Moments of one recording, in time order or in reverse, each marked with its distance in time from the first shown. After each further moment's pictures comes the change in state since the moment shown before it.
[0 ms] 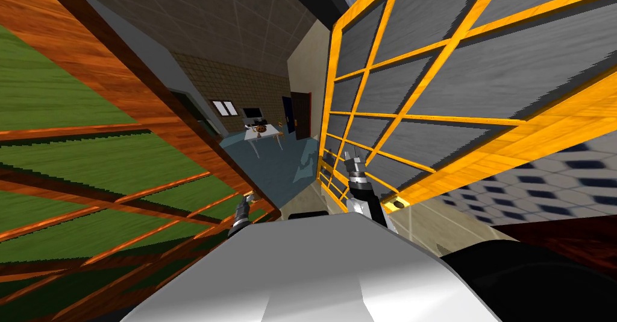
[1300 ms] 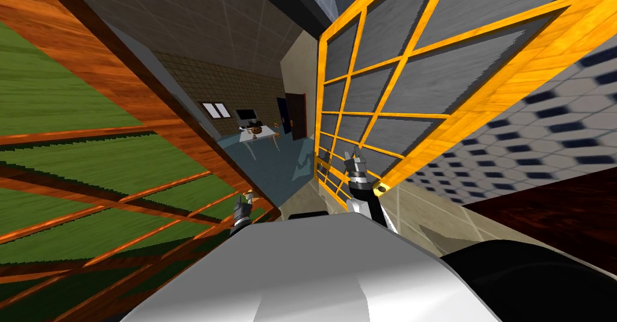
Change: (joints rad) arm -0.017 0.014 -0.065 0.025 0.149 -0.003 0.322
